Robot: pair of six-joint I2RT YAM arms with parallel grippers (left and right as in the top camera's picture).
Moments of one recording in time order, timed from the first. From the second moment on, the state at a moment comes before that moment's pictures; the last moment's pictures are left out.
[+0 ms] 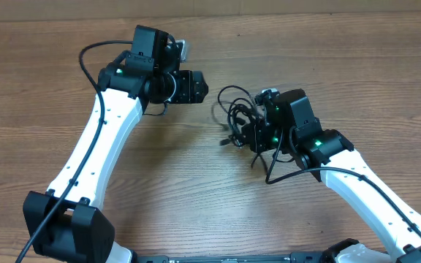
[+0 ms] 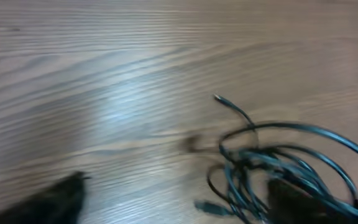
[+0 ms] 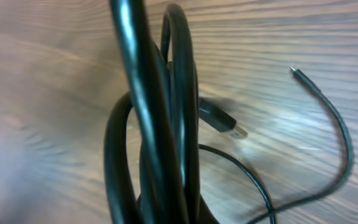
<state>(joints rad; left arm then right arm) -0.28 1.70 1.55 -0.88 0.30 -0.29 0.43 1.39 0.92 -0.41 -0.33 0.29</state>
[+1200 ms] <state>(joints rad) -0.40 1.78 1.50 -0.76 0.19 -0.12 0.43 1.26 0.92 -0.46 -0.58 0.28</state>
